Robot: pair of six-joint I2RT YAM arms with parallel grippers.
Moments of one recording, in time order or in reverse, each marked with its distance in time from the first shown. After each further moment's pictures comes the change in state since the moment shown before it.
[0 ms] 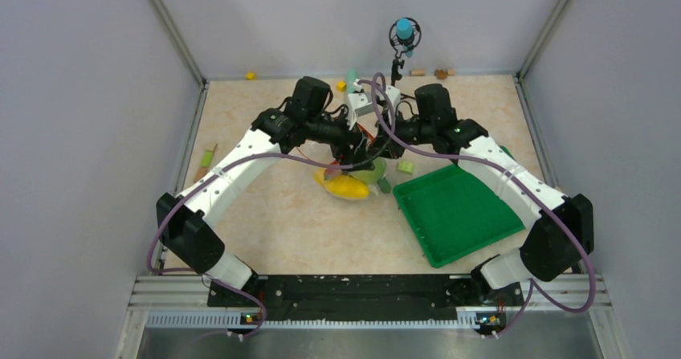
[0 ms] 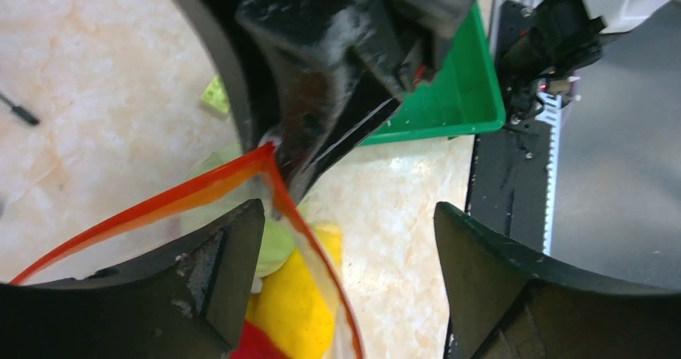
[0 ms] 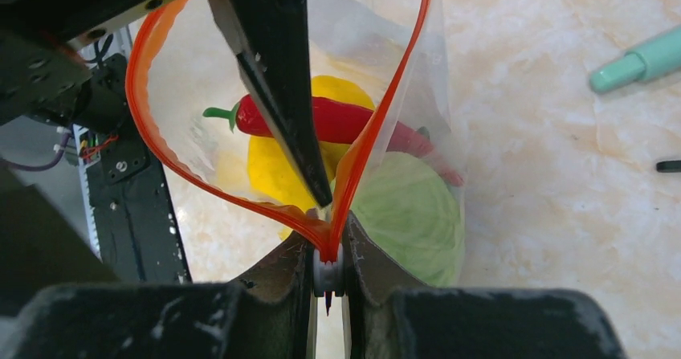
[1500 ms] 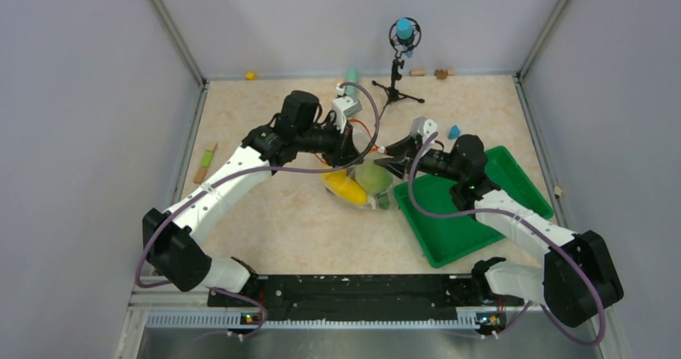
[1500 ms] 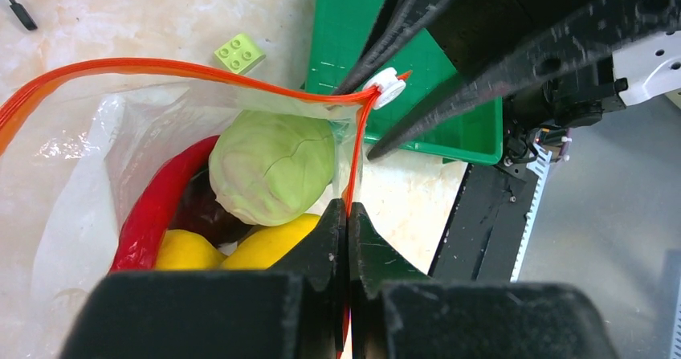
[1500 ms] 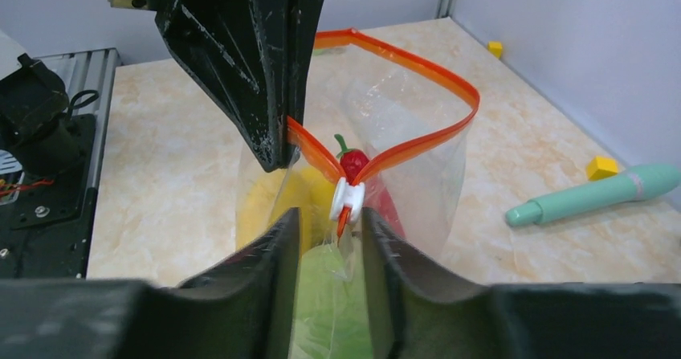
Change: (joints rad) left arm 0.001 -0.133 -0.200 0.139 -0.156 -0.253; right arm -0.072 -0.282 -0.660 1.007 -0.129 0.087
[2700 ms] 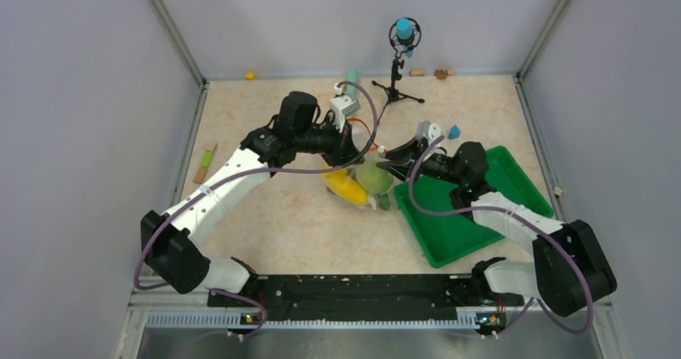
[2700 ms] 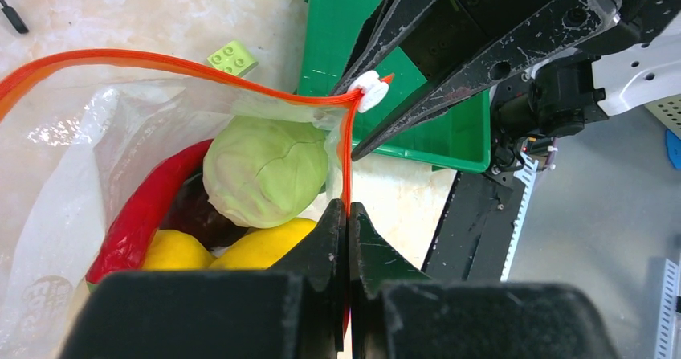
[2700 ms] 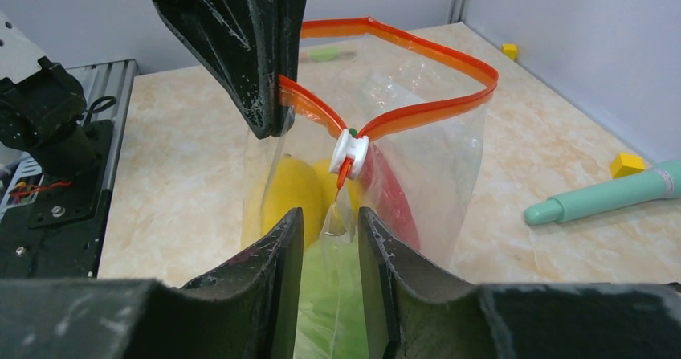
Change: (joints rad) left arm 0.000 -0.016 -0.020 0.034 0.006 -0.041; right arm -0.045 0.052 -0.084 0.210 -0.062 0.100
